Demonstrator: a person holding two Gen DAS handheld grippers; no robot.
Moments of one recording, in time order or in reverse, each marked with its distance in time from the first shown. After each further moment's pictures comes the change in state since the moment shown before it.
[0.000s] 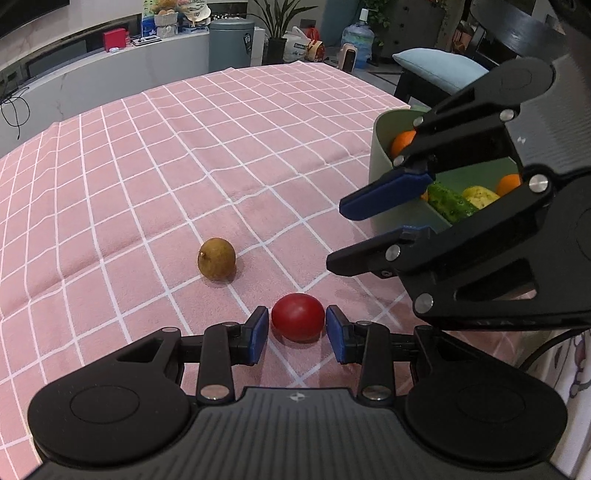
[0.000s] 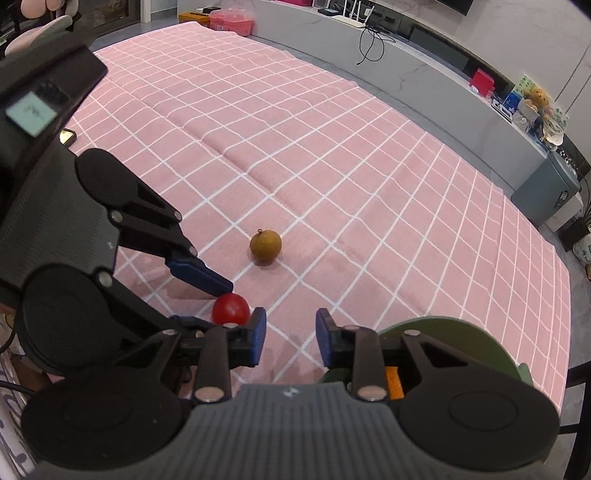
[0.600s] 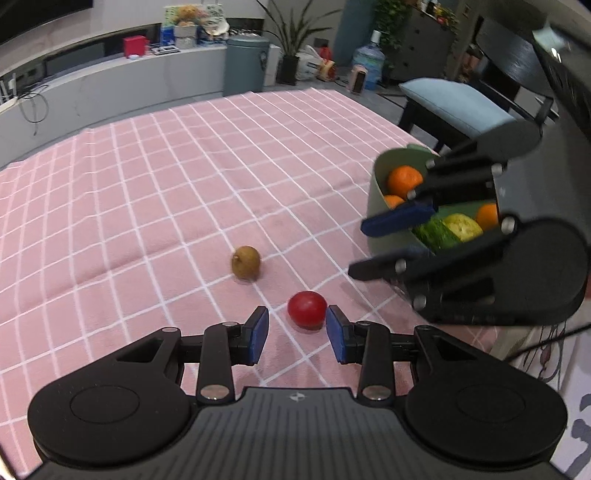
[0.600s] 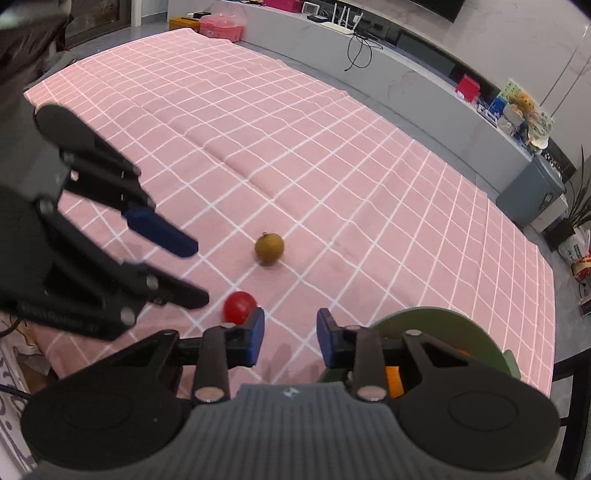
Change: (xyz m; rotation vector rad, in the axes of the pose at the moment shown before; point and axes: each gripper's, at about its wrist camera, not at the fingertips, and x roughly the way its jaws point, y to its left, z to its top) left arm -0.046 0.009 -0.003 -0.053 -0.049 -0.004; right arm -0.019 0.011 -0.004 0.015 -0.014 -0.047
